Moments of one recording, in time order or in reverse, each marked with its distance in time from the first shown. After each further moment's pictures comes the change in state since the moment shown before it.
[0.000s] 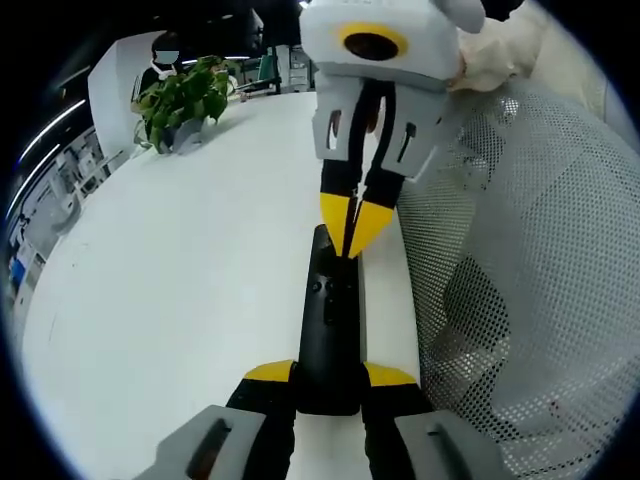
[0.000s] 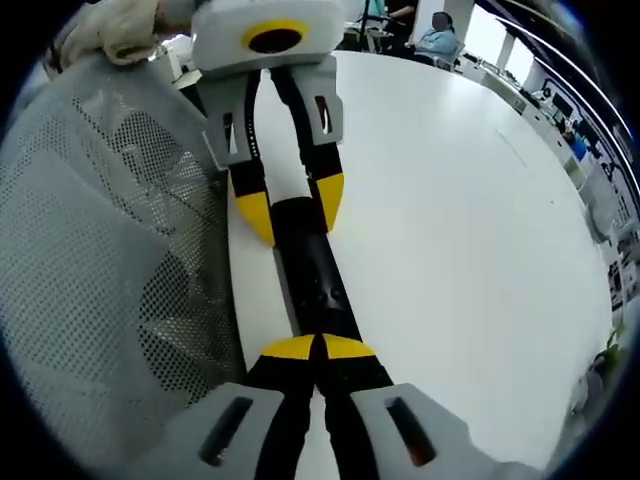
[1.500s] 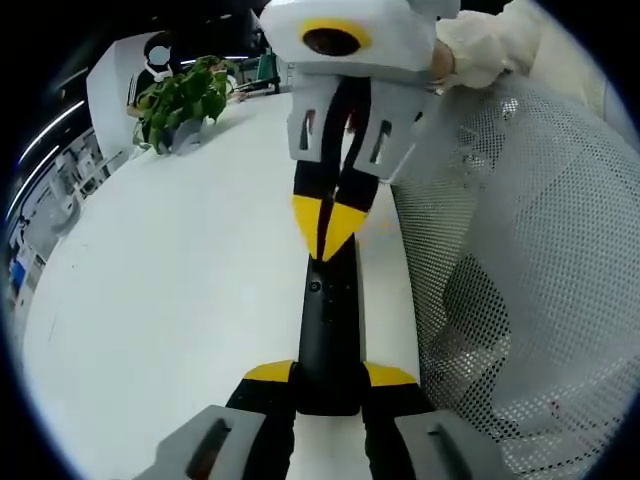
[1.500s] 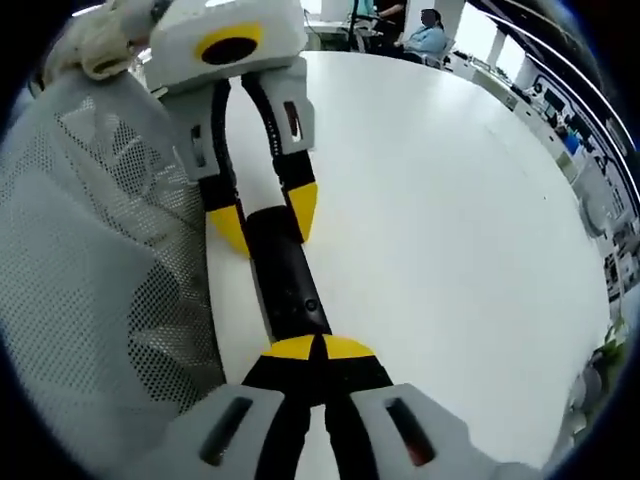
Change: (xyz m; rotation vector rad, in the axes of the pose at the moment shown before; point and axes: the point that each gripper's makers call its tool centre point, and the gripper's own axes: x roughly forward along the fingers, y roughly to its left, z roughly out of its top) left arm 0.001 0.001 0.001 0.005 0.006 0.000; right arm 0.004 -0.024 0.006 0.030 0.014 -0.049
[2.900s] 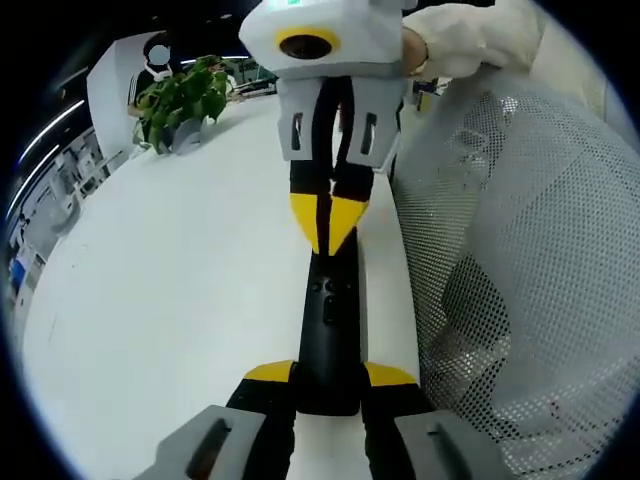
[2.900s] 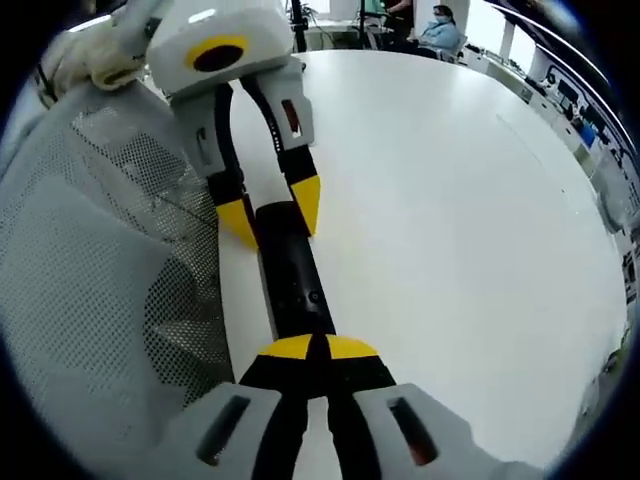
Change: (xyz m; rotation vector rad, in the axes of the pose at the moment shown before) left arm 0.000 -0.001 0.000 -0.001 0.000 -0.001; right arm -0.006 0.010 -0.008 0.003 -0.012 0.145
